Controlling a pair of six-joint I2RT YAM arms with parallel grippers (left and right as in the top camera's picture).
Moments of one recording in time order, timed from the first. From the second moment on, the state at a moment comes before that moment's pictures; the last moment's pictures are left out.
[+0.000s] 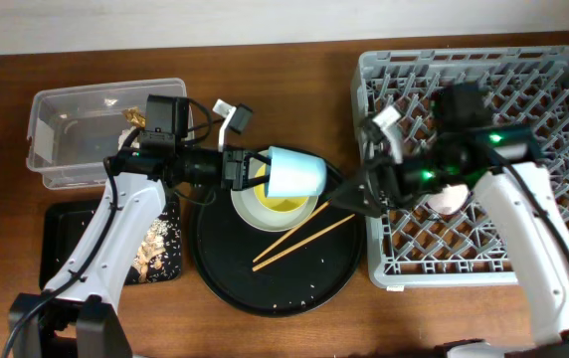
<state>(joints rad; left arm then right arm) -0.18 1.61 1.22 -0.56 1.36 -0.08 0.13 1.49 1.40 -1.20 -1.08 -0.34</state>
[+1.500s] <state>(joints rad) 0.05 1.41 1.21 -0.90 0.37 -0.04 -0.01 1.53 1.52 -1.40 -0.13 0.05</state>
